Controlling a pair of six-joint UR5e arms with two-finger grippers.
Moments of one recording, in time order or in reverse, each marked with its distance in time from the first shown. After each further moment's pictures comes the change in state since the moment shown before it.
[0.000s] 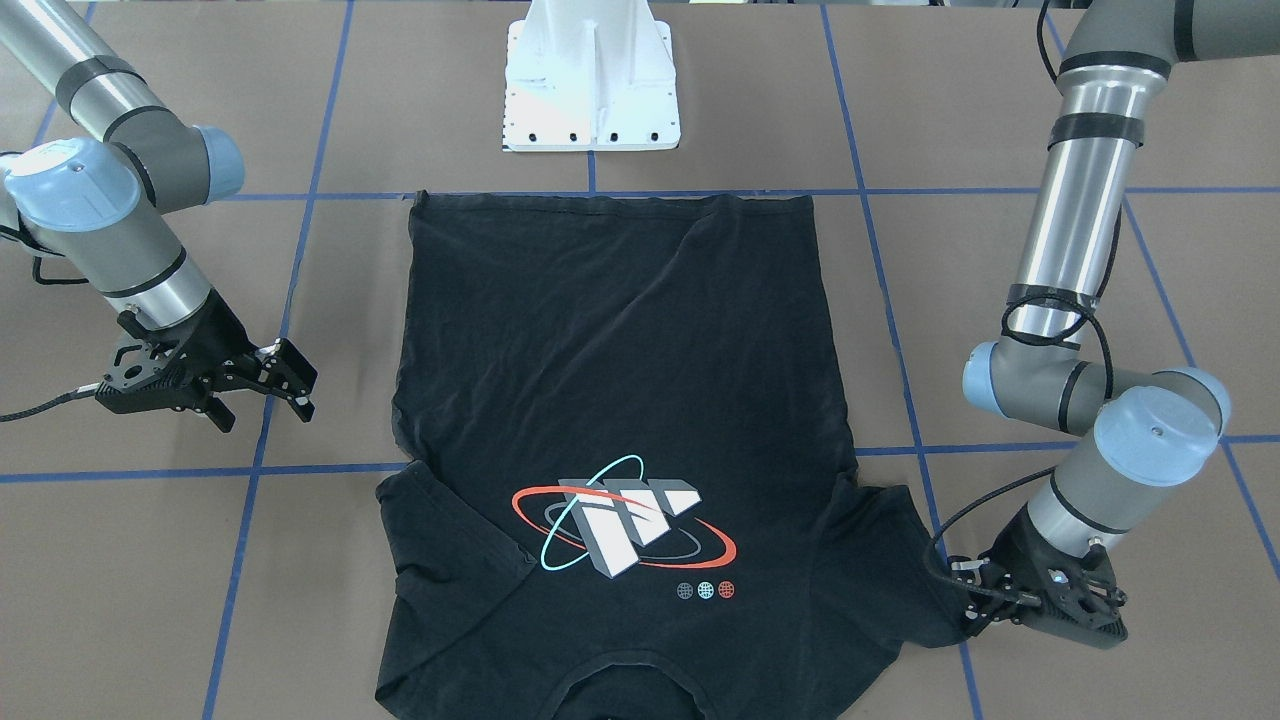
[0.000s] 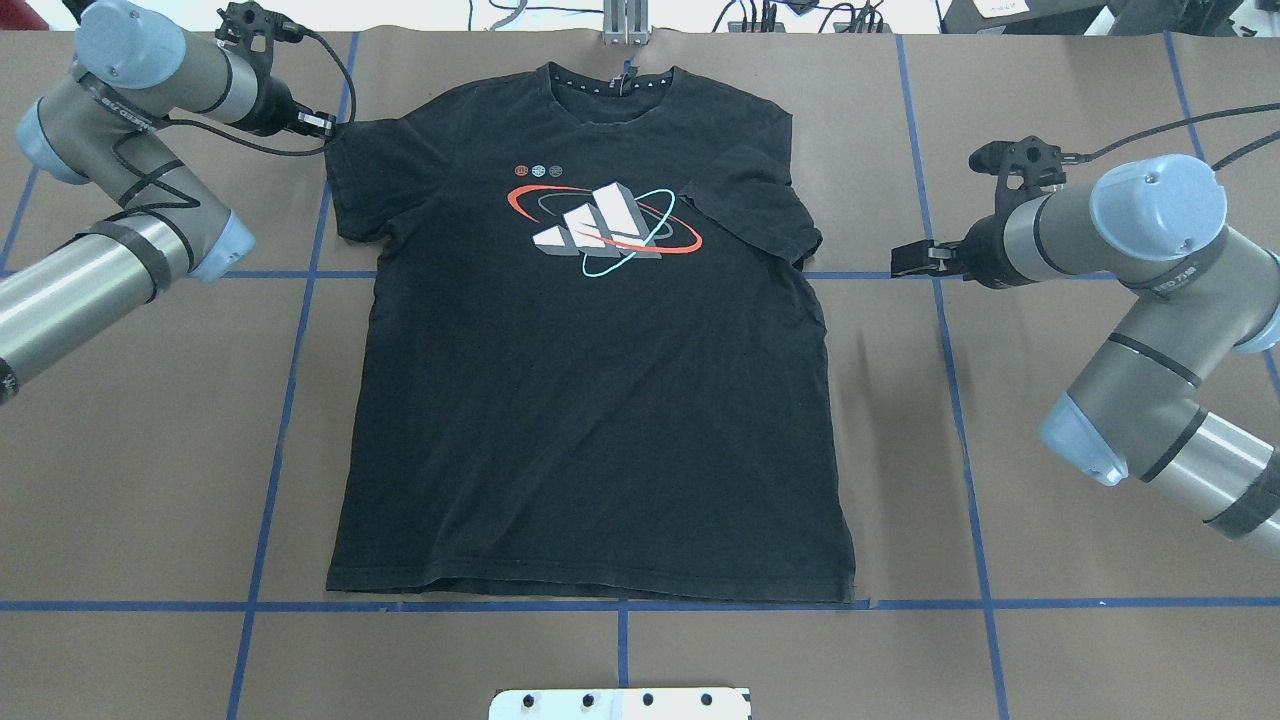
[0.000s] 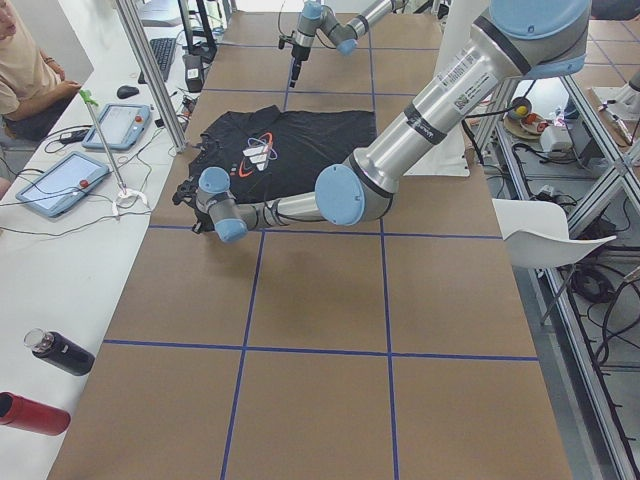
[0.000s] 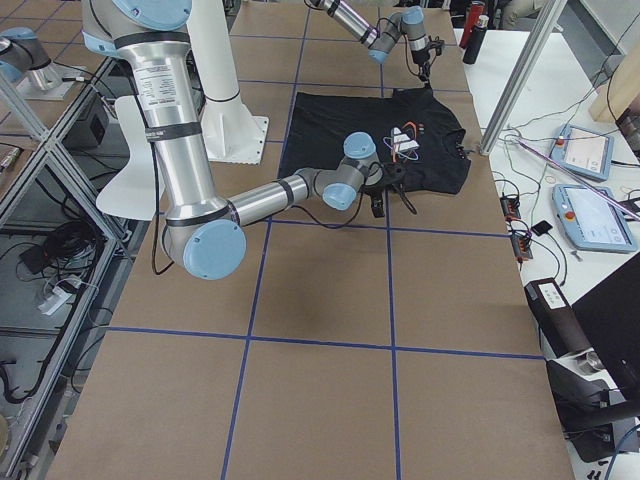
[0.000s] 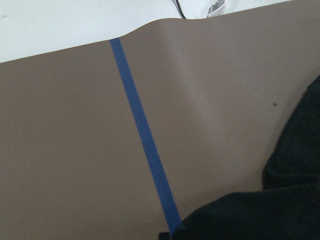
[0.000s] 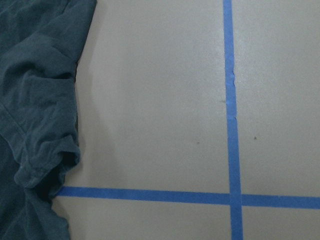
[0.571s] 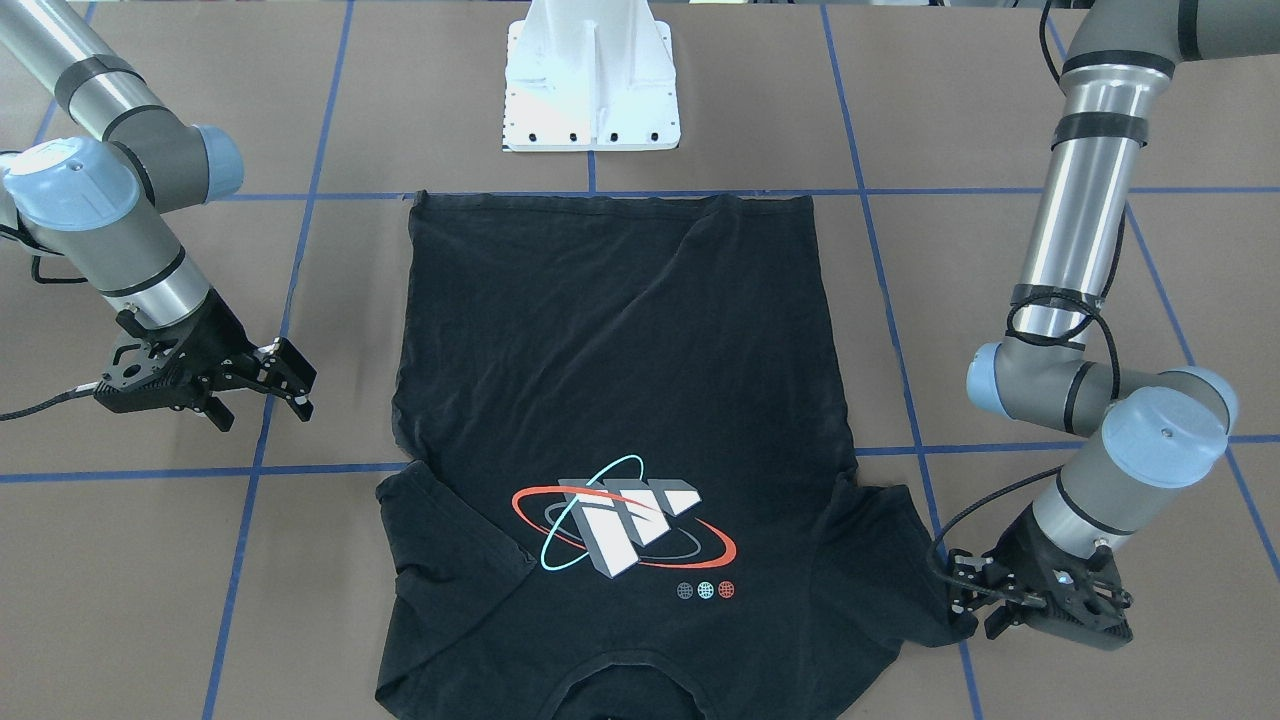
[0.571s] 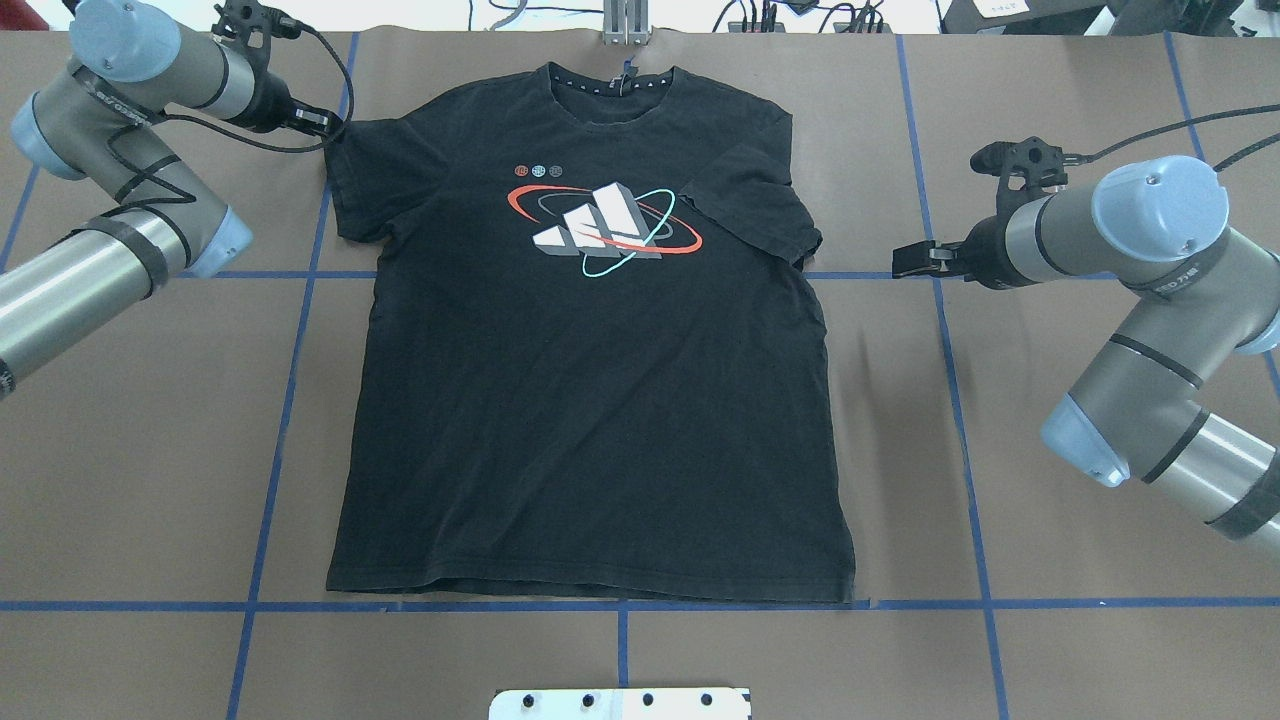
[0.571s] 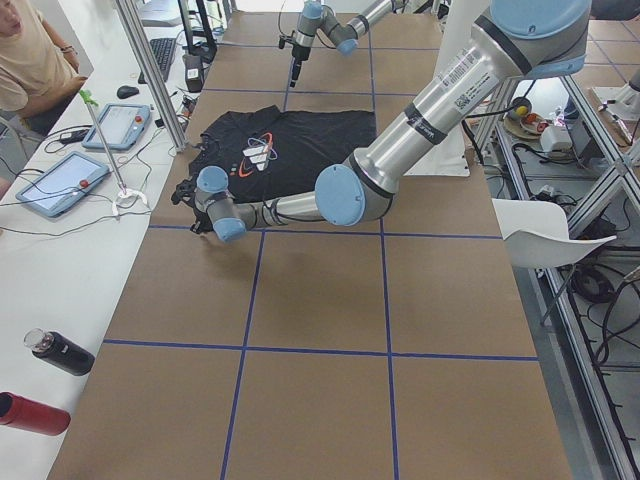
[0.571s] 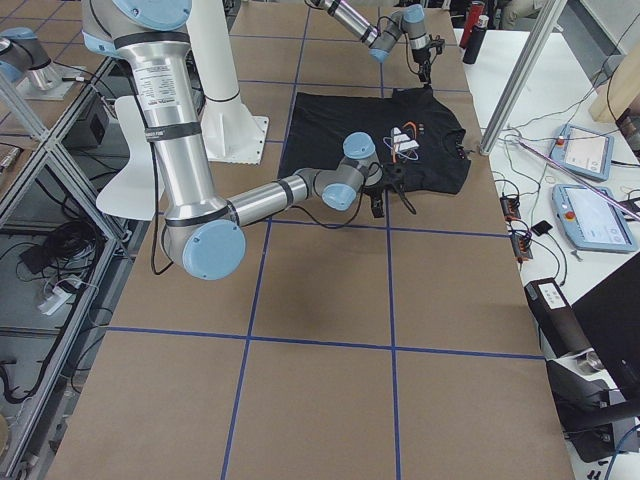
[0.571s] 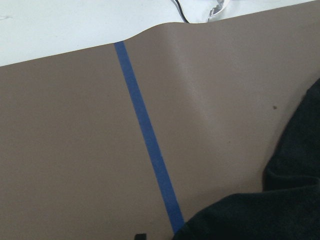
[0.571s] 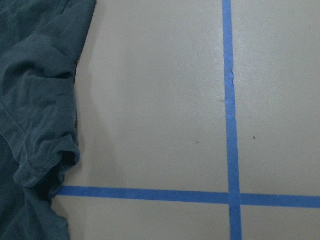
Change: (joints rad) left arm -0.003 0.000 -0.003 0.010 -0.012 0.002; right arm 0.000 -0.003 0.001 0.000 0.000 0.000
